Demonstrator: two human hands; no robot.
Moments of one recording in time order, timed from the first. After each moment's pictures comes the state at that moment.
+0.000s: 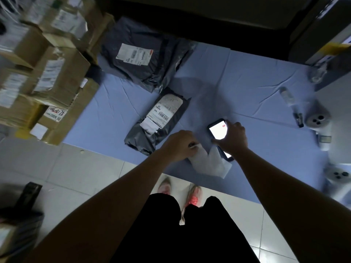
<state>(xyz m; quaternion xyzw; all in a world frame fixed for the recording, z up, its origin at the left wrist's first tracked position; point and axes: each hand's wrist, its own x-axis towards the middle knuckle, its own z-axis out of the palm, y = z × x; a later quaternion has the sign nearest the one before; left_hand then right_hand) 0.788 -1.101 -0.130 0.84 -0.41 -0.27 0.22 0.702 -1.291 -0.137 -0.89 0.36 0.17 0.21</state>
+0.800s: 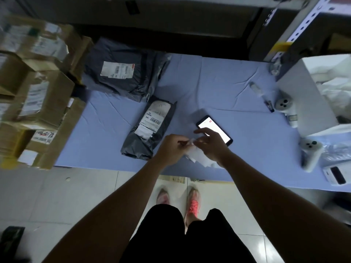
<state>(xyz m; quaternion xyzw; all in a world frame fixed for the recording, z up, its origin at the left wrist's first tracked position) 0.775 -1.072 -0.128 0.75 -0.37 -0.30 0.45 0.666 -1.215 -0.096 -0.72 0.37 0.02 0.58</state>
